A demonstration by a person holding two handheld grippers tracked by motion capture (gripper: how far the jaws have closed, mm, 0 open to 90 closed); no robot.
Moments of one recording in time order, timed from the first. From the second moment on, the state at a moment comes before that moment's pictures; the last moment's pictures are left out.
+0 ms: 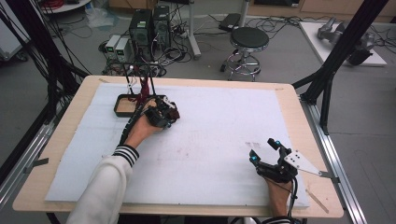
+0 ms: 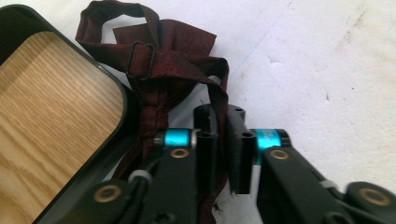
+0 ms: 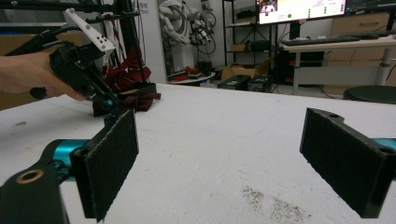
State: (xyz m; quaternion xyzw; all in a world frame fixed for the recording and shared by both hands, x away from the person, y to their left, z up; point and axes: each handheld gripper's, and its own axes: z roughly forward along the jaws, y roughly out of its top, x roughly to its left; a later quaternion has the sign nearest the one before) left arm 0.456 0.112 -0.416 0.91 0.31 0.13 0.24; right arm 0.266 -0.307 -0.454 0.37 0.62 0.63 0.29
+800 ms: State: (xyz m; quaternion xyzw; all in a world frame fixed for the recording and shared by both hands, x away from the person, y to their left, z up) left arm 0.441 0.130 -0.380 0.89 0.29 0.13 0.34; right arm 0.266 -0.307 -0.454 0.37 0.62 0.63 0.30
